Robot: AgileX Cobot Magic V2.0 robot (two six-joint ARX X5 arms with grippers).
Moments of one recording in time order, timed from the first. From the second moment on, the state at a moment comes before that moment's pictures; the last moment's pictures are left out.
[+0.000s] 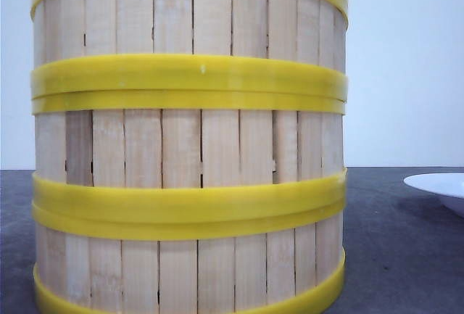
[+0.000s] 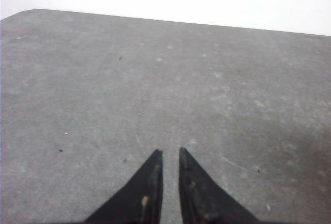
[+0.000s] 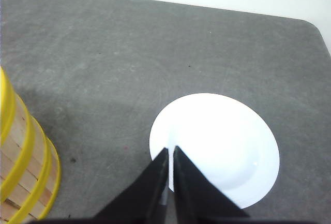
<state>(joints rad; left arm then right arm) -0.10 0.00 0.05 -0.22 -0.16 -0.10 0.97 0.56 1.04 -1.14 0.73 0.49</state>
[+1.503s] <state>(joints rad) -0.10 0.00 0.05 -0.22 -0.16 -0.10 0.17 0.48 0.89 -0.60 0.14 -0.08</state>
